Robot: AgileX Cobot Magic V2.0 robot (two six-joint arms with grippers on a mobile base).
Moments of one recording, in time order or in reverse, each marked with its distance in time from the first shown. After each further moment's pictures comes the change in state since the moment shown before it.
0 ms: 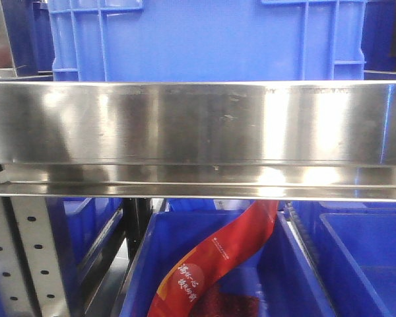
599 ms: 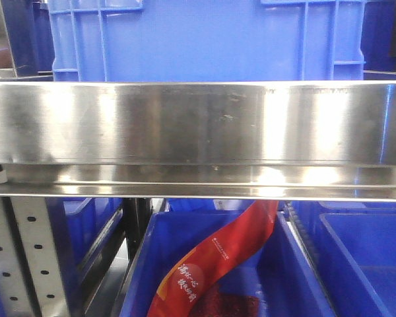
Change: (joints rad) left arm 0.105 -0.278 0.233 0.006 0.041 0.000; right arm 0.000 0.000 0.000 0.000 -0.002 0.000
